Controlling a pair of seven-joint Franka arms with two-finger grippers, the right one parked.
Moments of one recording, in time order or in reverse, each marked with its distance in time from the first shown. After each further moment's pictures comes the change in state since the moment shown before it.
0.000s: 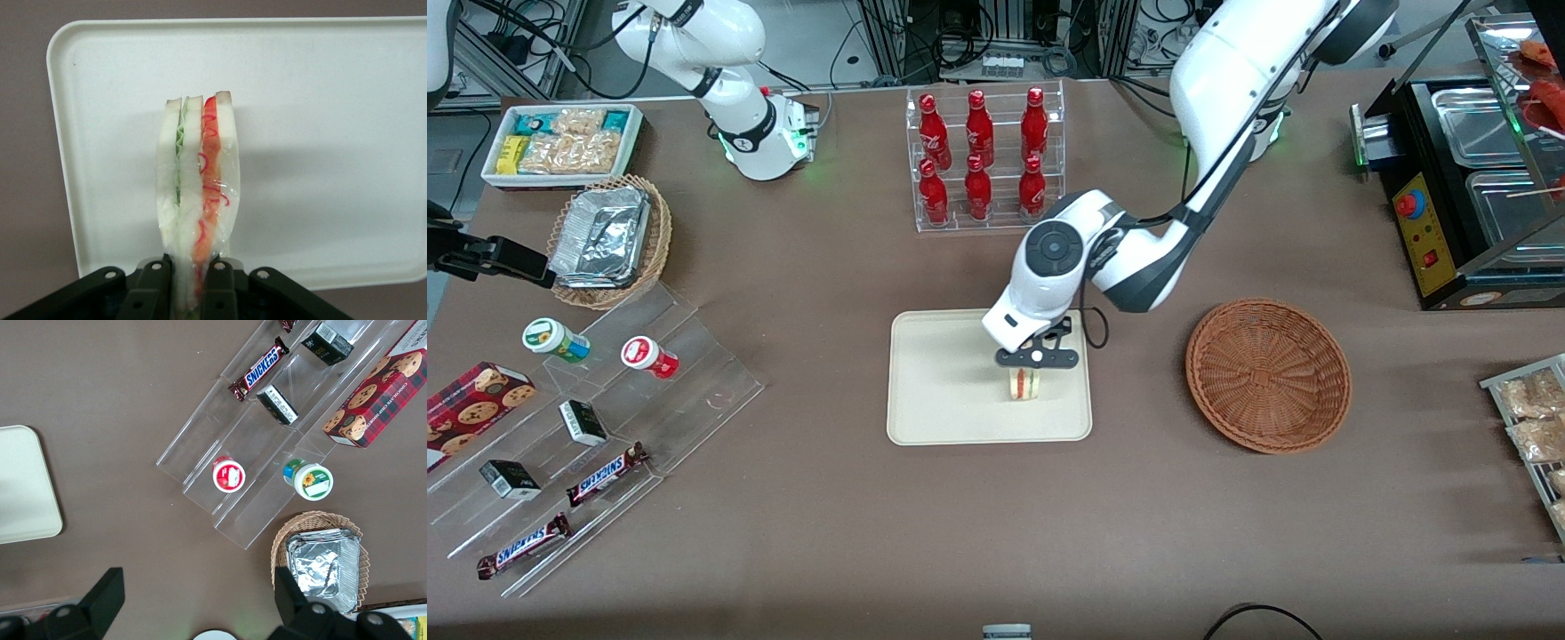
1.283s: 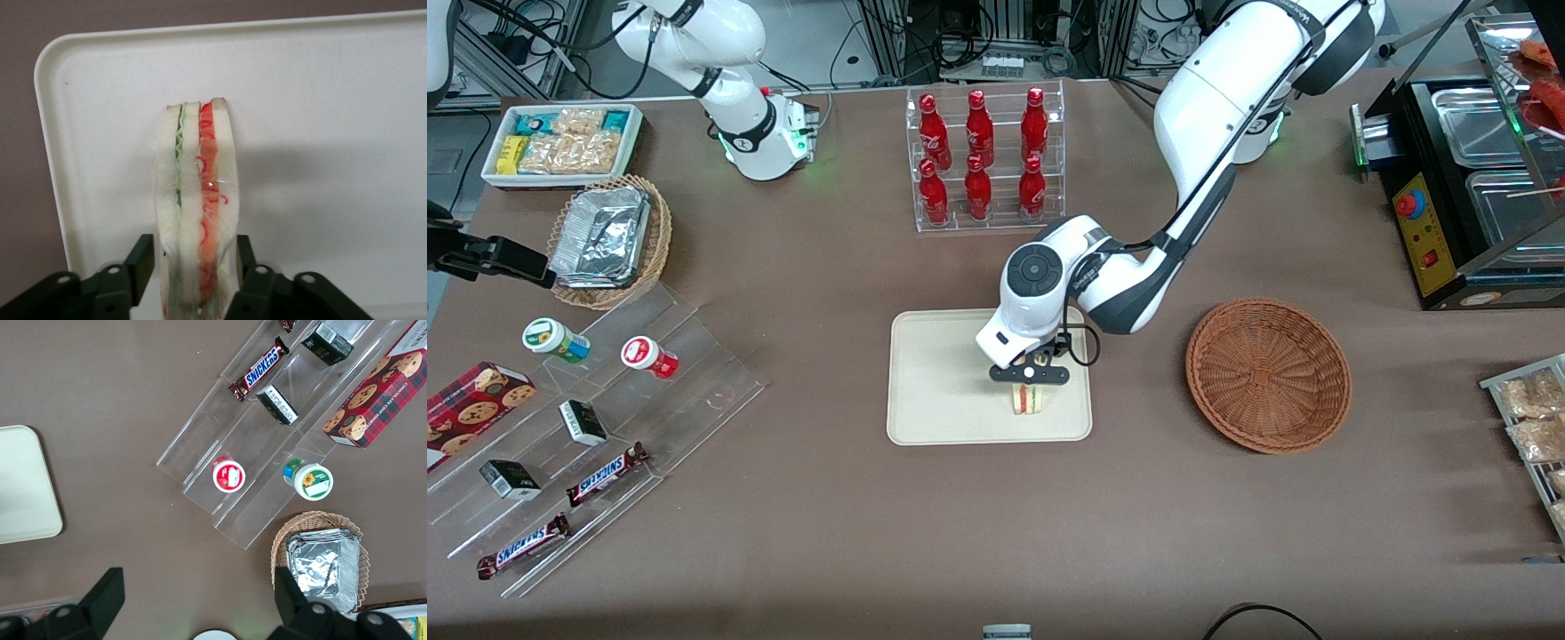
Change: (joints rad) arm -0.009 0.082 0.006 0.064 0.079 -0.004 -0.008
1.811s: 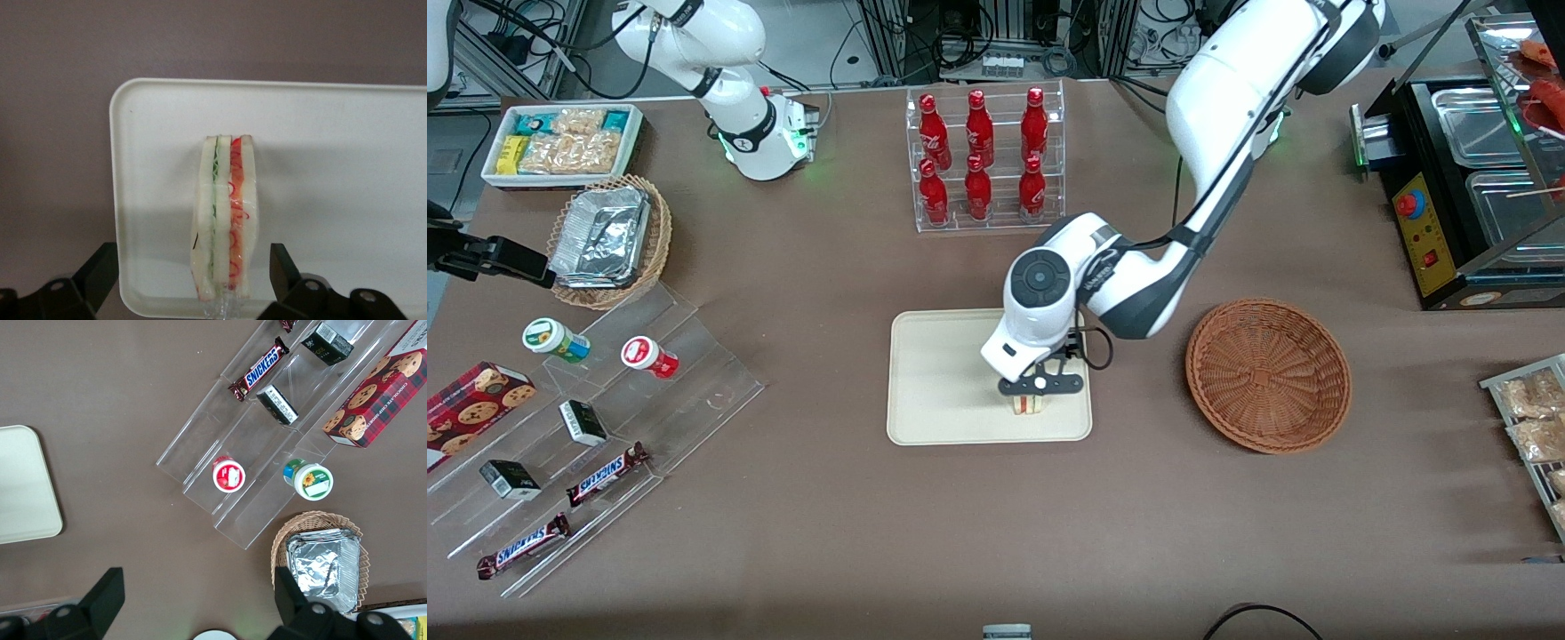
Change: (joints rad) arm 0.035 -0.018 0.003 0.169 -0.045 -0.223 -0.017
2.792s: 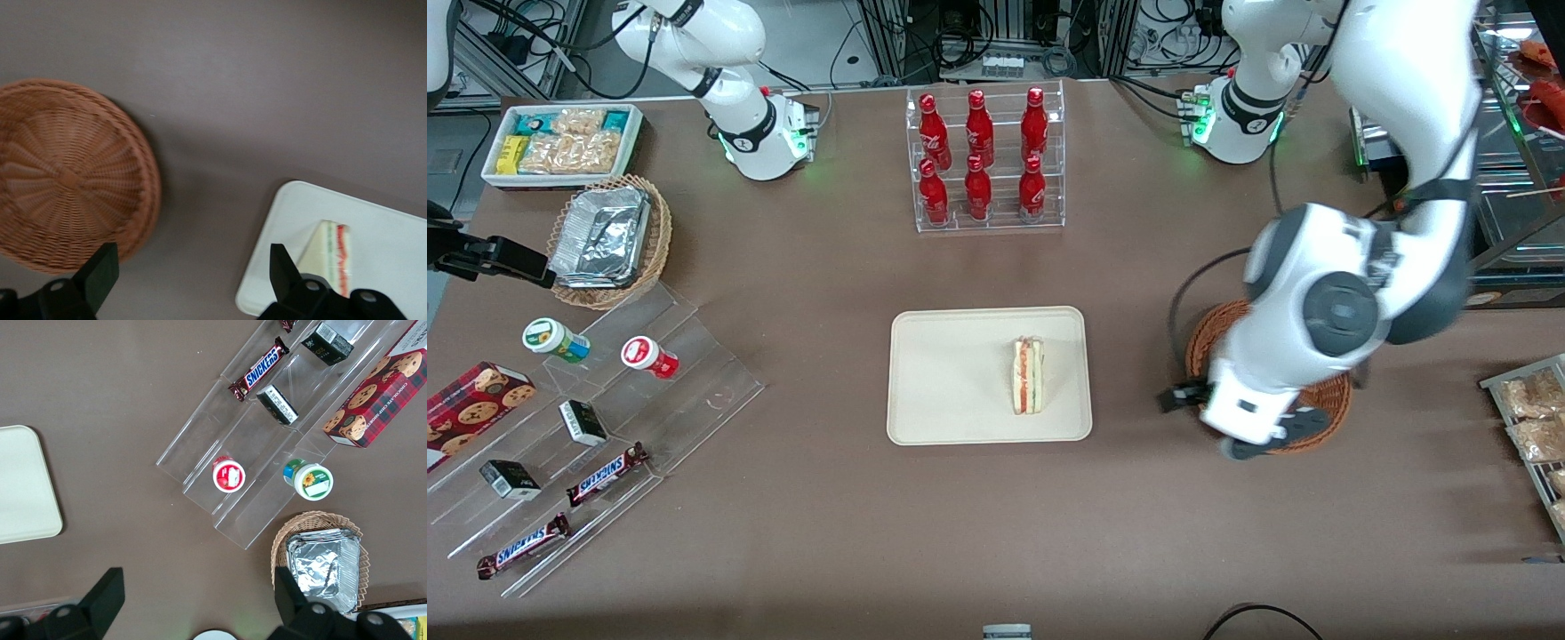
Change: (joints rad) arm 0.375 -0.207 0.007 0.022 -0.108 -0.247 0.159
